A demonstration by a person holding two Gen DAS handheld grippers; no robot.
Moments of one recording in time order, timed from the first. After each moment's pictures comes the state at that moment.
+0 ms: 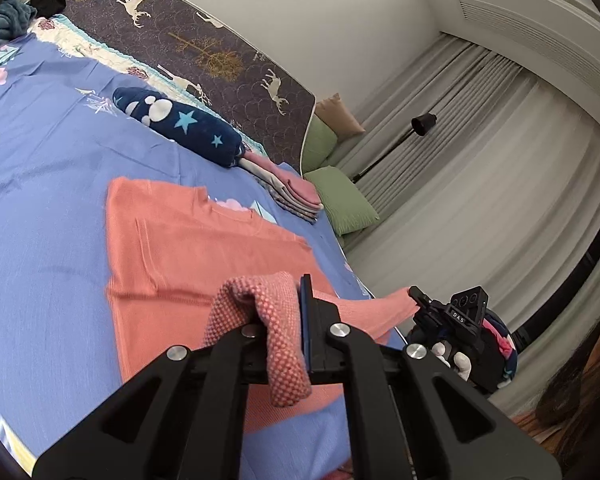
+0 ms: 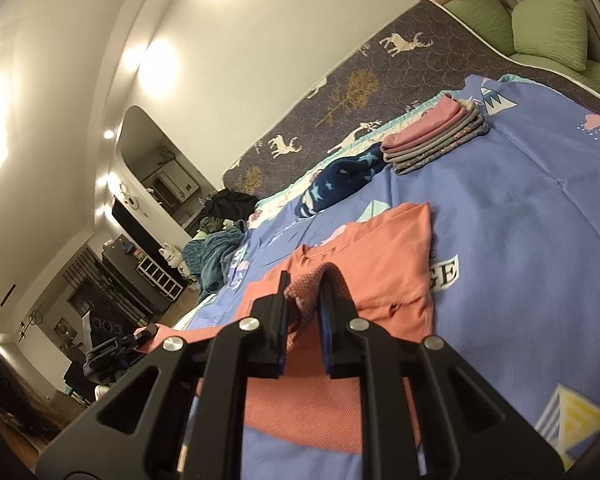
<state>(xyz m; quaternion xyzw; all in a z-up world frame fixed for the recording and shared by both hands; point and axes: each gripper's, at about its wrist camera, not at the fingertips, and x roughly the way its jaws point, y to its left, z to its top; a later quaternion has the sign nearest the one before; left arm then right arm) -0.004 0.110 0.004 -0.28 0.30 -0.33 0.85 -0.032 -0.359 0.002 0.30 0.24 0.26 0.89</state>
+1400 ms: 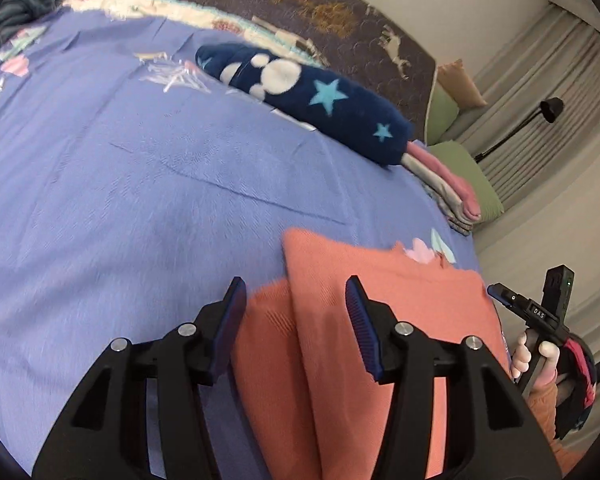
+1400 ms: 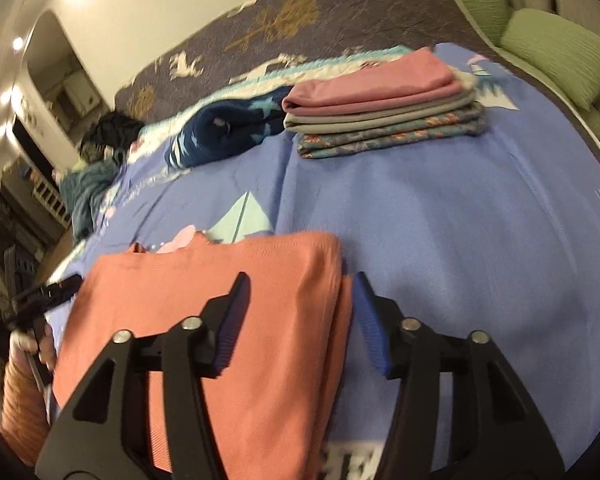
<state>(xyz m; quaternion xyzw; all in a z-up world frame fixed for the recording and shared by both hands) 0.235 0.134 -0.086 -0.23 0.44 -0.18 0.85 0.205 -0.325 -0.049 0.13 0.42 0.15 0.89</state>
